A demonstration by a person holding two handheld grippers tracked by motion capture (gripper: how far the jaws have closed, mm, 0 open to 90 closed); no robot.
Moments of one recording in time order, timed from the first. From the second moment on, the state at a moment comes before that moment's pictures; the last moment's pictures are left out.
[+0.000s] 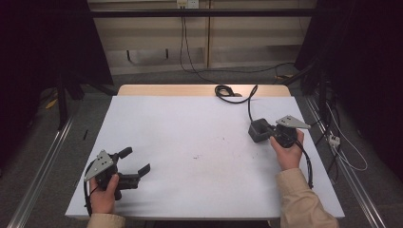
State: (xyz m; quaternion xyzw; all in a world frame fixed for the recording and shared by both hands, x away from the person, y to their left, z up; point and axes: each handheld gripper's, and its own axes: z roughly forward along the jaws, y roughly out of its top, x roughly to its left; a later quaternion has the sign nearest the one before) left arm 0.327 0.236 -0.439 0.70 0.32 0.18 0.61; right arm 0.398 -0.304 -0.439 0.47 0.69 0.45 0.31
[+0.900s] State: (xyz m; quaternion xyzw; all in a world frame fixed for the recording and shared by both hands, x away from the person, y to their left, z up) left arm 0.325 0.236 -0.438 0.70 0.32 0.18 0.61; right arm 0.394 -0.308 -0.440 0.47 0.70 0.44 0.32
